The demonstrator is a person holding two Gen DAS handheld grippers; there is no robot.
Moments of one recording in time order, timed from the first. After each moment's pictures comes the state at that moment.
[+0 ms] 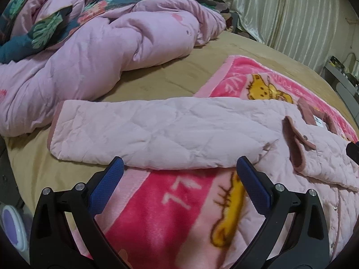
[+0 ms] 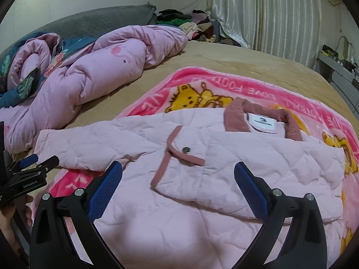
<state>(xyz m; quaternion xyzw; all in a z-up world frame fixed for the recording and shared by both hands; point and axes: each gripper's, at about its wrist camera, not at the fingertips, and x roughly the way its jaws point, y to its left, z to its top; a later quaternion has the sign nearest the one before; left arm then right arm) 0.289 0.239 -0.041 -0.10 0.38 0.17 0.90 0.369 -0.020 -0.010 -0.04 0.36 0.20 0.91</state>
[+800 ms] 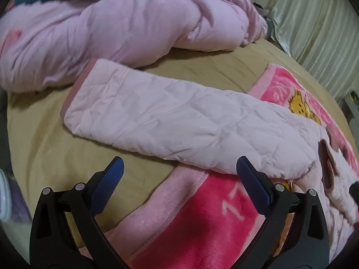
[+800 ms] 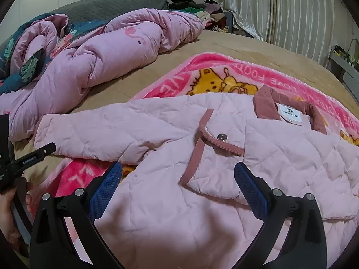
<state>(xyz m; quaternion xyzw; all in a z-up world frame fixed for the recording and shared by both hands) 0.271 0.332 -0.086 -0.21 0.39 0.23 0.87 0.371 0.023 -0.047 -0.05 0.39 0.22 0.89</state>
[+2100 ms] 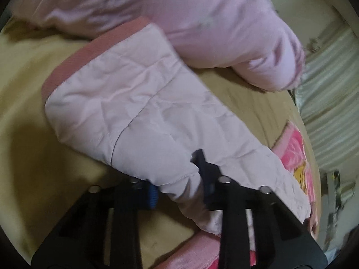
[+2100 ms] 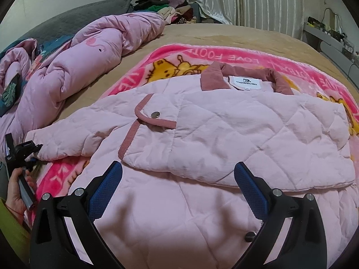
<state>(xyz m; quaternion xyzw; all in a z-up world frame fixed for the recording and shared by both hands) 0.281 0.423 -0.127 -0.40 0.32 0.26 0.82 0.369 -0.067 -0.060 0.01 0.41 0.15 0.90</state>
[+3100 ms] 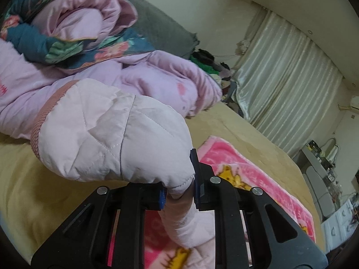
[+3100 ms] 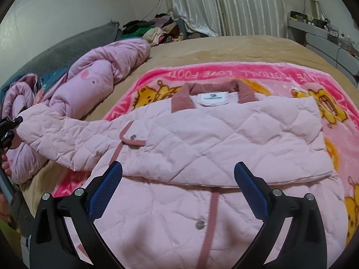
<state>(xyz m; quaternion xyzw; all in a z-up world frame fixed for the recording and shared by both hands) 0.288 0.281 0.072 -0.26 0.19 0.15 0.93 0.340 -0.166 -0.017 0.09 0.37 0.13 0.92</state>
